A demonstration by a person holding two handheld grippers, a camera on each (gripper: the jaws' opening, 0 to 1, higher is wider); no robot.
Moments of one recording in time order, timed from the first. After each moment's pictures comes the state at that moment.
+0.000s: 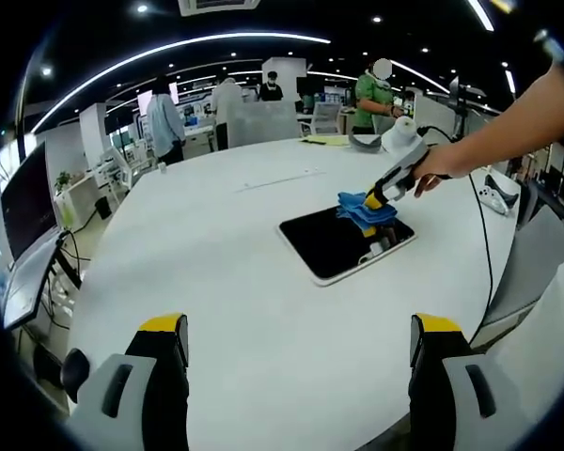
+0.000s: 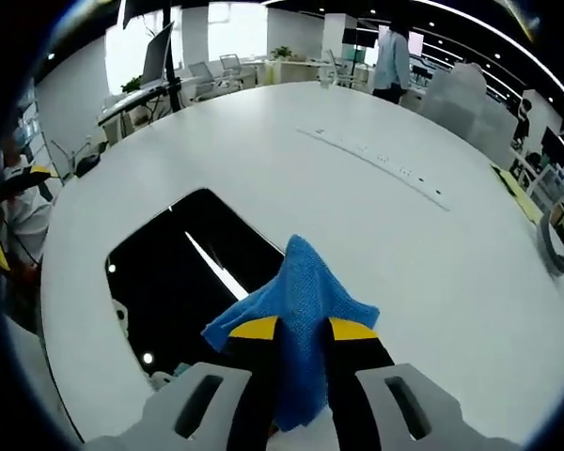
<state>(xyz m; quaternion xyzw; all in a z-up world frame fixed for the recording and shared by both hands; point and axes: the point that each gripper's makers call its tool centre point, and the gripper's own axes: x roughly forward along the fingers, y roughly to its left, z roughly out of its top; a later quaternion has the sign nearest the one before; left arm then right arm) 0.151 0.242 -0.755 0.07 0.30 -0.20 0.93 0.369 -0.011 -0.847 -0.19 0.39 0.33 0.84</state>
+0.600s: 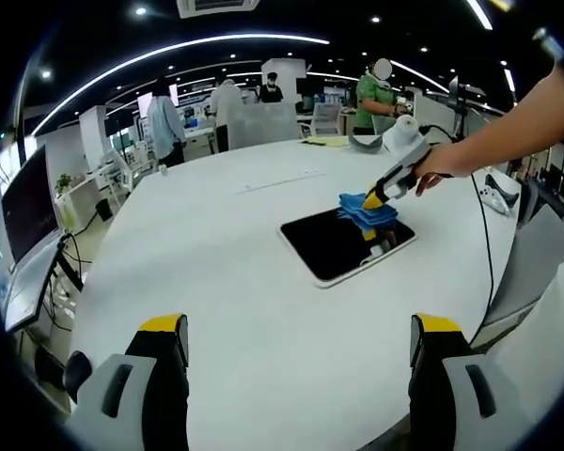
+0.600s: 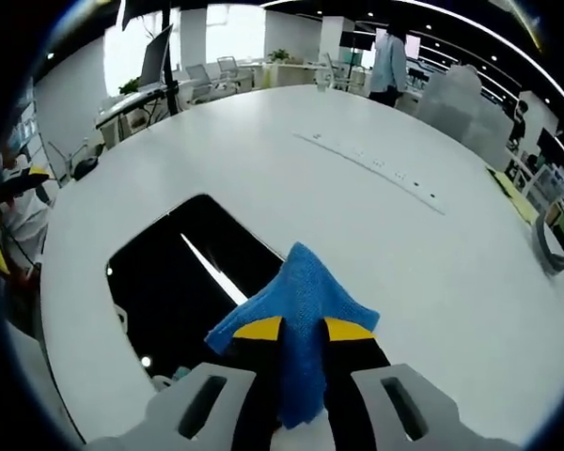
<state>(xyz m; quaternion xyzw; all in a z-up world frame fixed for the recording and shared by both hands) 0.151 0.242 -0.754 0.07 0.30 -0.20 0.93 0.366 -0.013 -0.838 -0.19 0.39 0.31 0.85</state>
